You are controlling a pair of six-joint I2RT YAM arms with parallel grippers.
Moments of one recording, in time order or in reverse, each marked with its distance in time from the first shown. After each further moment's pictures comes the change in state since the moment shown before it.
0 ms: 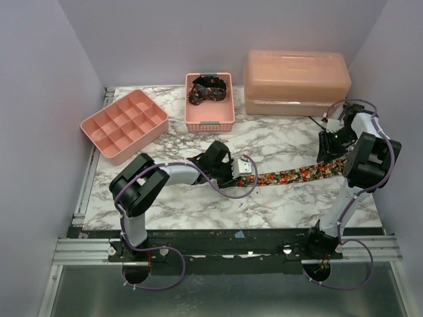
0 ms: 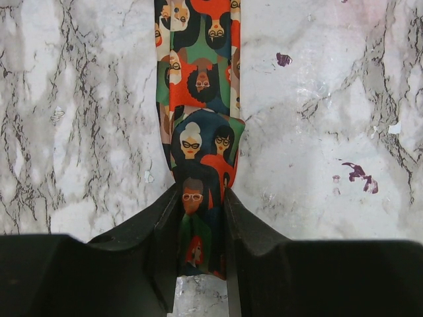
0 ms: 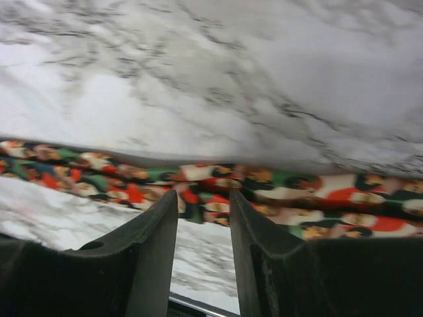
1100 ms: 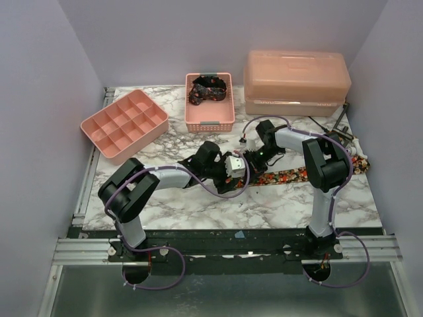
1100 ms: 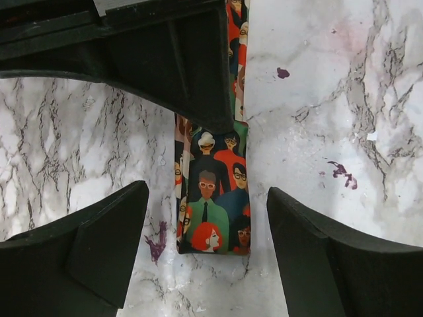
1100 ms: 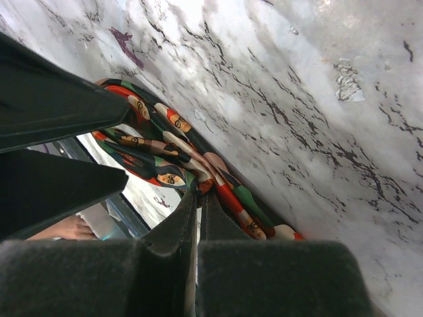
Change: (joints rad) left arm 0.031 -0.121 -0.125 0.142 0.038 -0.110; right arm 0.694 0.017 -0.262 0.280 -0.383 0.321
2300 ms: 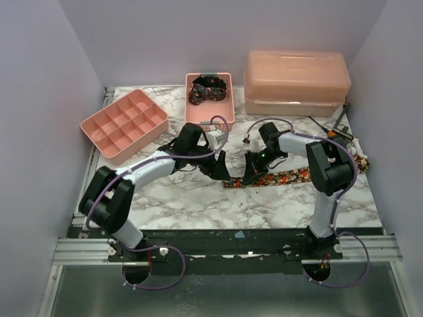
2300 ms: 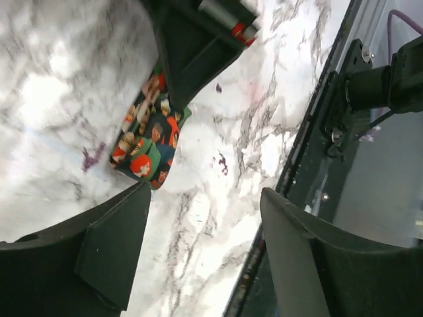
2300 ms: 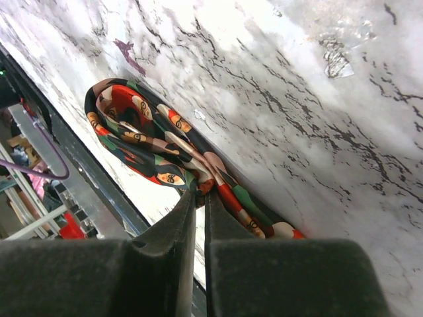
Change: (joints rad) left arm 0.172 -0.059 0.164 -0.406 0.210 -0.625; right arm -0.003 -0.061 -0.108 0.140 -0.009 0.138
